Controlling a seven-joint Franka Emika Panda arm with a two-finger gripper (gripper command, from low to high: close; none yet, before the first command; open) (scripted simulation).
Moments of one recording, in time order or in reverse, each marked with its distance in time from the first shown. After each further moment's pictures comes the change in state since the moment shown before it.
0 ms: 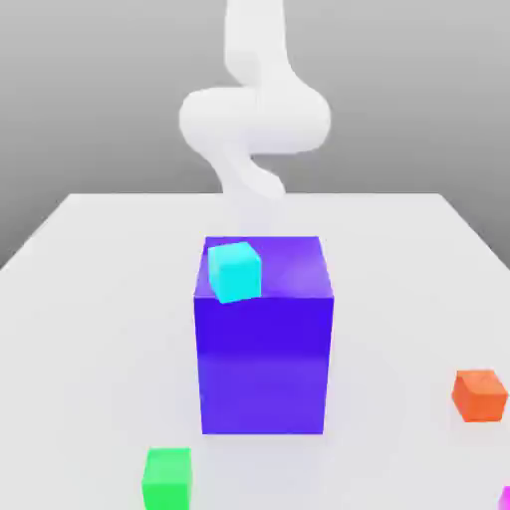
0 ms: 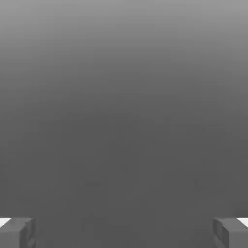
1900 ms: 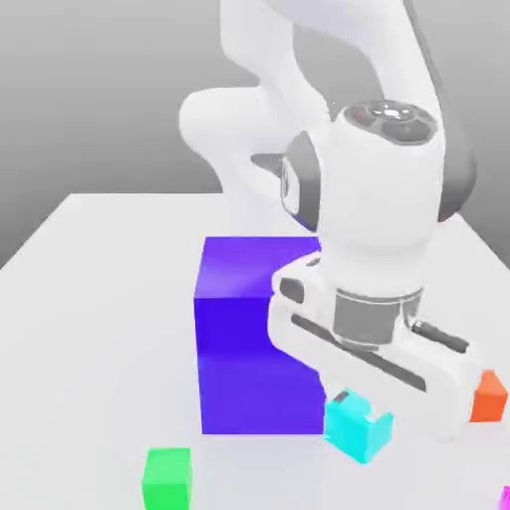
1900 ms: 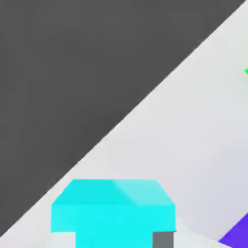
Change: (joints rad) arm 0.115 0.999 0.106 0.063 -0.034 0.270 1.175
